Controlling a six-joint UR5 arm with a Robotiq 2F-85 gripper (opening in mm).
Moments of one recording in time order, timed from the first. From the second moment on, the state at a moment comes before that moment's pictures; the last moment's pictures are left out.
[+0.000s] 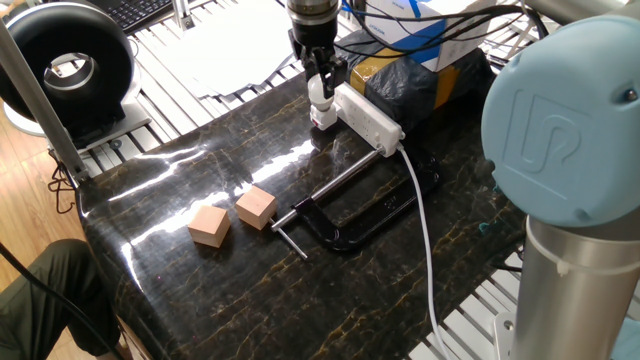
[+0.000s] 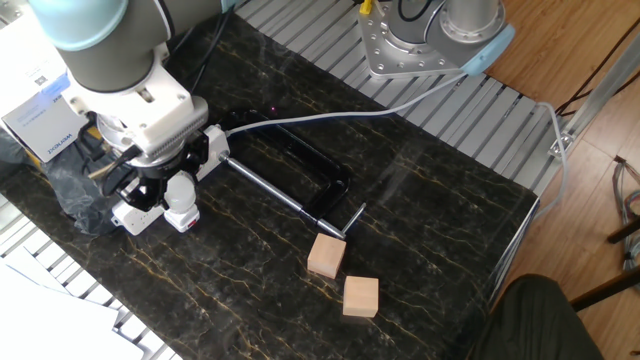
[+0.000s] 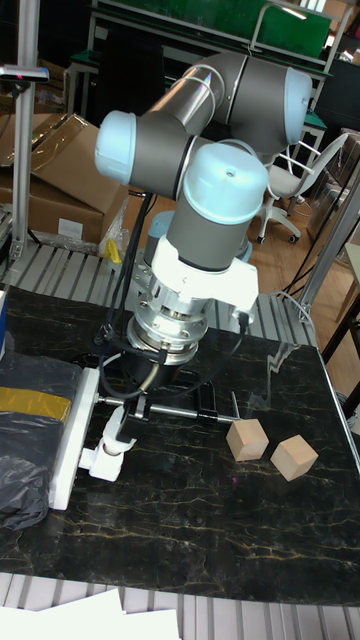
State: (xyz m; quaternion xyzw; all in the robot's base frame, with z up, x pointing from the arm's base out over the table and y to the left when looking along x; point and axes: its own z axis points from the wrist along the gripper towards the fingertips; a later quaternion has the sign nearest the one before) arm 0.634 -0.045 0.111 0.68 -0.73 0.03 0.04
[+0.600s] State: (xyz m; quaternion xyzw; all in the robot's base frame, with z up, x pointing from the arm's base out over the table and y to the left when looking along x) arm 0.633 -0.048 0.111 0.65 -0.76 0.03 0.05
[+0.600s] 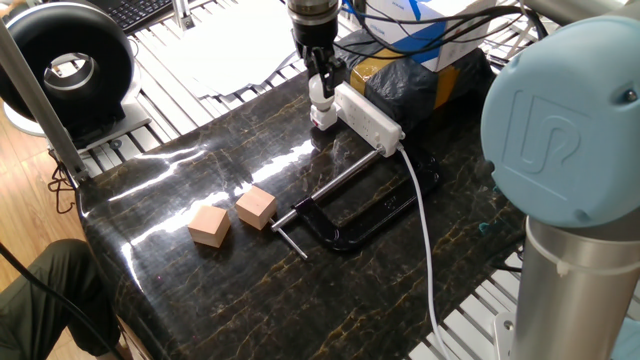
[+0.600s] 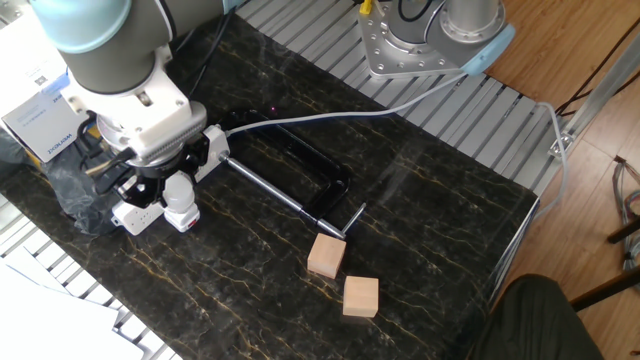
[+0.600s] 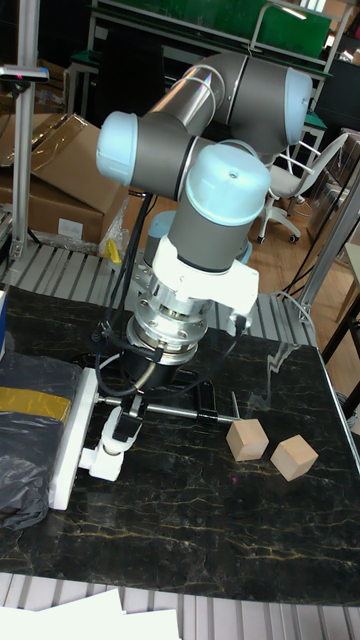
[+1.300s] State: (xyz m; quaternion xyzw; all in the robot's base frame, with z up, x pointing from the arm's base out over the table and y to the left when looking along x) arm 0.634 -0.048 0.111 0.58 -0.81 0.03 0.05
